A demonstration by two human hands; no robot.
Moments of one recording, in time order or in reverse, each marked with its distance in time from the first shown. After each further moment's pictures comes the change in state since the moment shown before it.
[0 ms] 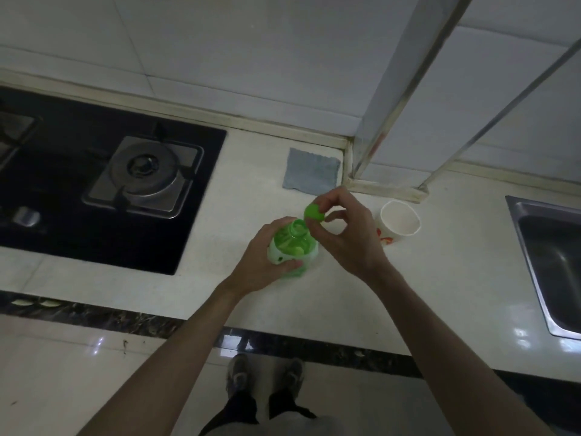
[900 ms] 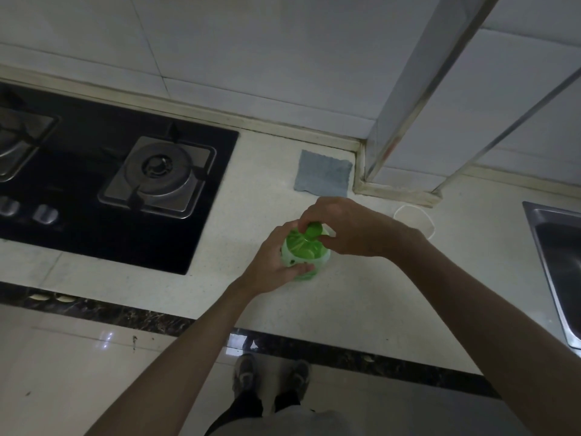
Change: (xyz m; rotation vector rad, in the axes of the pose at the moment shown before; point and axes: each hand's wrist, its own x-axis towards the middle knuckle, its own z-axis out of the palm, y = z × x) left_hand 0.003 -0.003 0.000 -0.033 -0.043 -0.042; right_hand 0.050 -0.010 -0.007 -0.511 -0.779 -0.206
